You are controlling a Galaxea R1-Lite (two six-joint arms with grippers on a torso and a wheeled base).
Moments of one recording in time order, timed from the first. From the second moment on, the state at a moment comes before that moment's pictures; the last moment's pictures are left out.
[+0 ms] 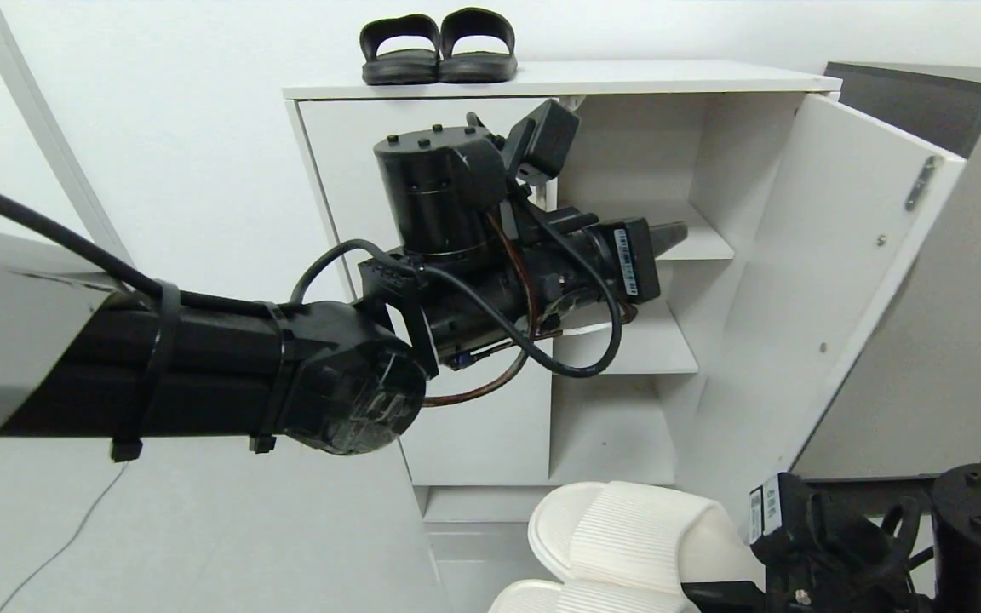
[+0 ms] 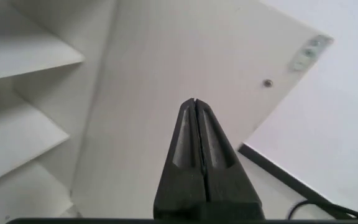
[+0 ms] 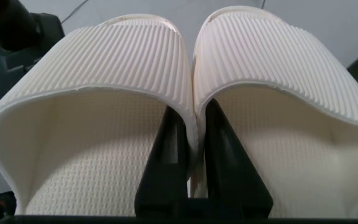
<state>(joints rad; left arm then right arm) -0.79 1.93 -1.35 -0.75 -0.32 -0.33 0.90 1.44 -0.36 -0.71 0.21 -0.06</state>
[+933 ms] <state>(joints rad) -0.61 1.28 -0.89 -0.35 0.04 -0.23 0.78 1.61 -0.54 -0.71 -0.13 0.12</state>
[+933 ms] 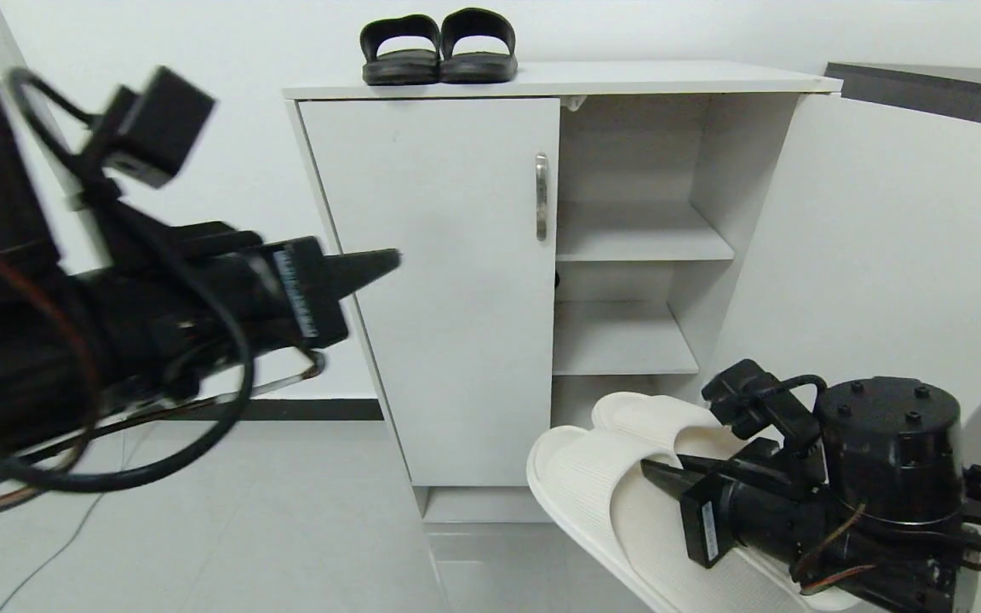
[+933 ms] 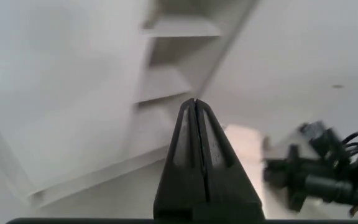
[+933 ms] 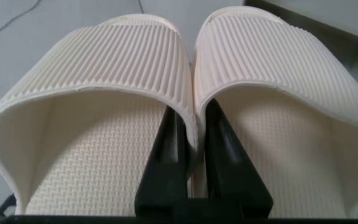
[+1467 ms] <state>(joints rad) -0.24 0.56 -0.55 0.06 0.32 -0.10 0.77 1.67 -0.57 -0.71 -0.17 0.14</state>
